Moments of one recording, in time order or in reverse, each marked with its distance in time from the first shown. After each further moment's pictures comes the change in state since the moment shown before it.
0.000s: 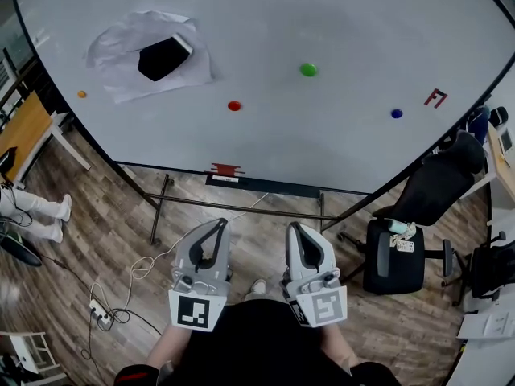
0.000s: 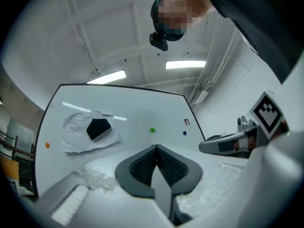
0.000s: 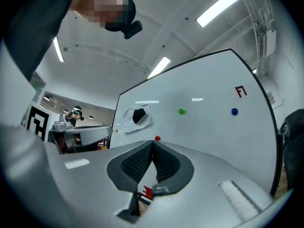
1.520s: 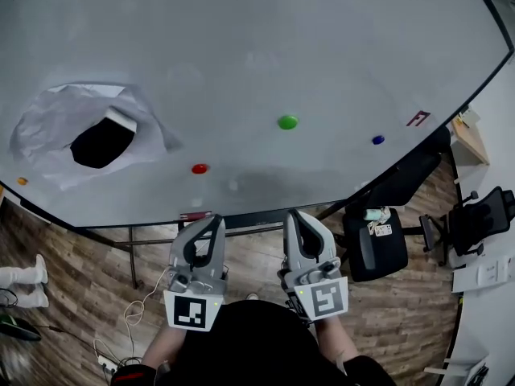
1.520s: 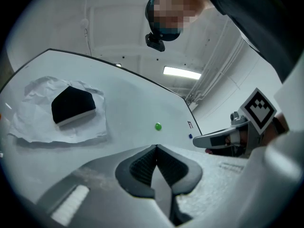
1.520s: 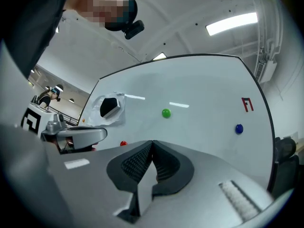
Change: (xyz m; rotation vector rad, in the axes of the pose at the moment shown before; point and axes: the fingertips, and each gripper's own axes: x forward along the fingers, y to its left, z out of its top) left arm 0.146 0.060 -0.033 -0.079 -0.108 -0.226; right arm 0.122 -0.077 0.013 -0.166 0.035 -0.239
